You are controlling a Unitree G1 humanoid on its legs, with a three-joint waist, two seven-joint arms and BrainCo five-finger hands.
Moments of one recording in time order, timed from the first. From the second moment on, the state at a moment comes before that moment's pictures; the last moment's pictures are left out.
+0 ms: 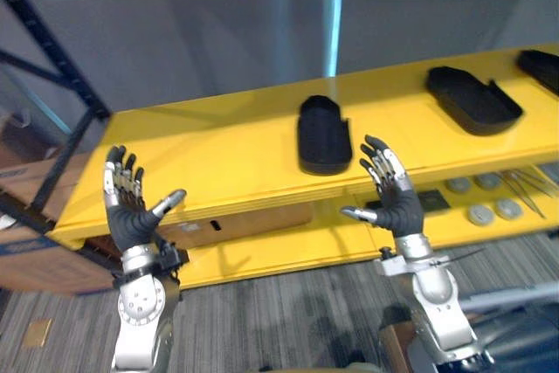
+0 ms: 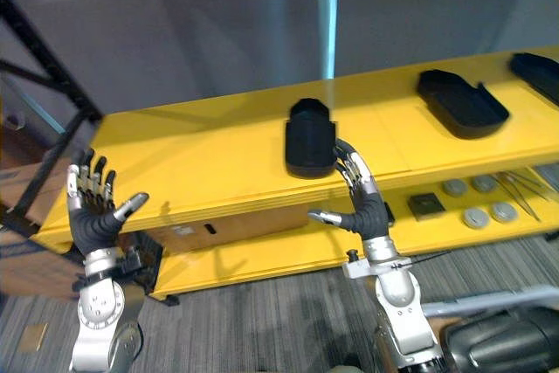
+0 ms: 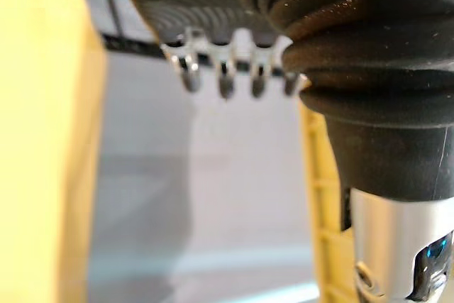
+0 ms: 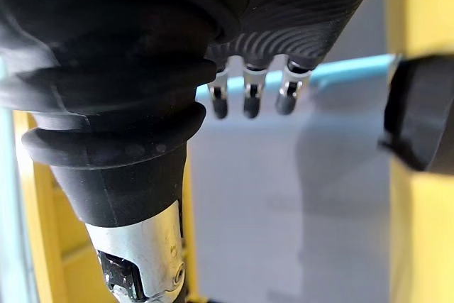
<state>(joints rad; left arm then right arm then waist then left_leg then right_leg) 0.30 0.14 0.02 -0.35 -0.27 -0.31 0.26 0.01 -0.26 0.21 -0.14 0.15 -0.37 -0.11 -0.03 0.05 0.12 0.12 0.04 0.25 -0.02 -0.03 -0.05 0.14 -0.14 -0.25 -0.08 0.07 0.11</state>
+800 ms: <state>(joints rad) 0.35 0.09 -0.17 -0.34 -0.32 -0.34 0.11 0.01 -0.12 0.32 0.12 0.10 -0.26 -0.33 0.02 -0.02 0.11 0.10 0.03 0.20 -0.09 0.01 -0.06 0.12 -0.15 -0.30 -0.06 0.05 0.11</state>
